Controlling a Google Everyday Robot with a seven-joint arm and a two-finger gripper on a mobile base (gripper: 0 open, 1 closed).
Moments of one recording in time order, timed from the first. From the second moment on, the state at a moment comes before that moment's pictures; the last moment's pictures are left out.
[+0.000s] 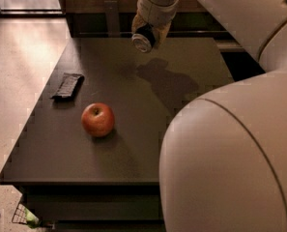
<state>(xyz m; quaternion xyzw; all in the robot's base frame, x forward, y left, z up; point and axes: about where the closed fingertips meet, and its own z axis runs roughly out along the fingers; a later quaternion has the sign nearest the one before) 0.717 -0.032 0.925 0.25 0.94 0.13 0.17</state>
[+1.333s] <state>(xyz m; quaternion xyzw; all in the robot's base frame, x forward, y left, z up) 0.718 -0.013 0.987 -0.10 0.92 0.21 0.32</state>
